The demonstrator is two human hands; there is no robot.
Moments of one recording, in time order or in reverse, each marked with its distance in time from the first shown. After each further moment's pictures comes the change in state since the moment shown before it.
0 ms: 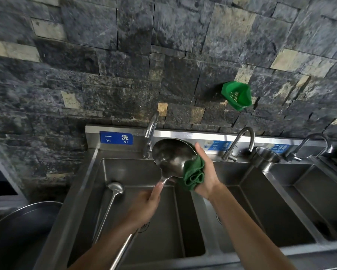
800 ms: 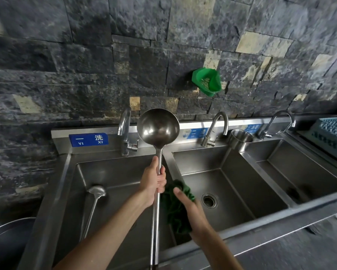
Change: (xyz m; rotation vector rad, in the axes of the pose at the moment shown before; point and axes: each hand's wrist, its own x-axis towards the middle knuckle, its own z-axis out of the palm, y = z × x) left_hand 0.065 0.051 0.059 -0.742 -0.067 -0.355; right_hand -0.087 0.102 -0.038 -0.201 0.492 -0.052
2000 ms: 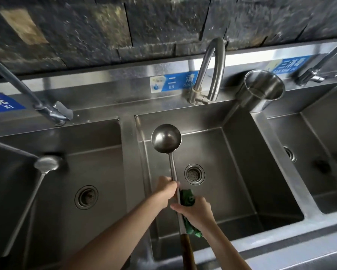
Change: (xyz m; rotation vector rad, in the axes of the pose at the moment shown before) left_hand 0.283 -0.247 0.193 0.637 0.284 -0.569; right_hand 0.233 0.074 -0.299 -0.788 0.024 0.558
